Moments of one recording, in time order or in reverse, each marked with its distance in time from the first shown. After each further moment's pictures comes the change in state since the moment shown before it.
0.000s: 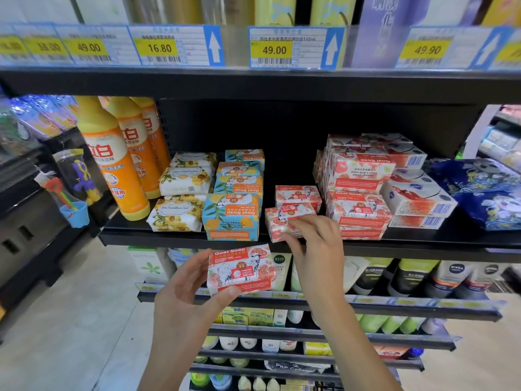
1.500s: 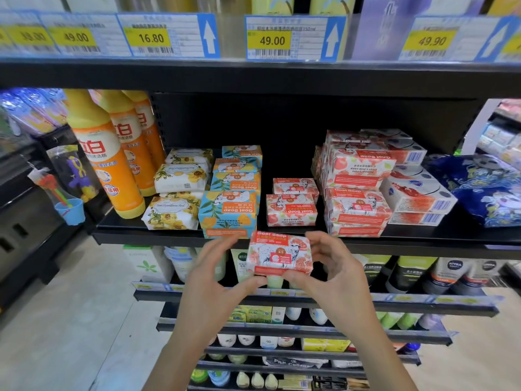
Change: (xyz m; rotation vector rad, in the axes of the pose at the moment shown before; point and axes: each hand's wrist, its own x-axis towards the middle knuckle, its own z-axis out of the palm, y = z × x) left_hand 0.030 -0.011 0.022 0.351 -0.195 0.328; right_hand -0.018 -0.011 -0.069 0.669 -0.404 0.527
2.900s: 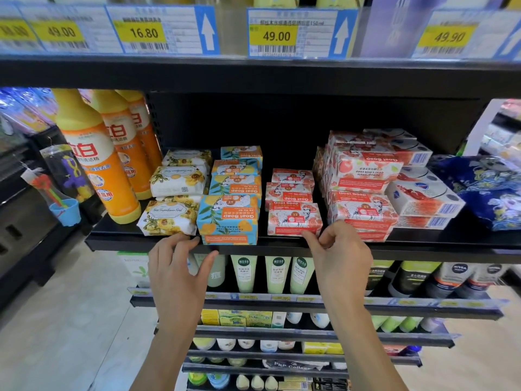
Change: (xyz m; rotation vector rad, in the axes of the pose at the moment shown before) left_hand 0.039 -0.077 -0.005 0.547 0.485 0.177; right_hand 0.053 0.018 0.019 -0.643 0.515 -0.188
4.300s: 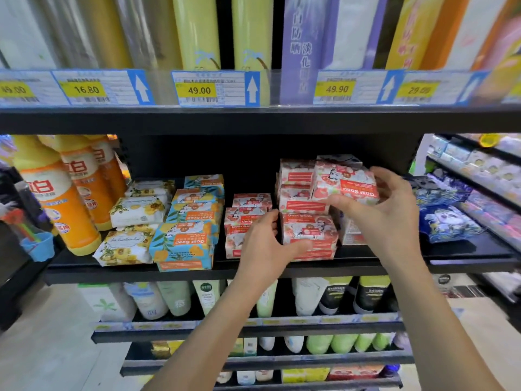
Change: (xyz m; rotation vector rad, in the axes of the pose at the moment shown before) left_hand 0.046 0.221 0.031 -0.578 -0.708 -0.132; right_hand 0.123 0.037 -0.122 0.329 -0.023 0.194
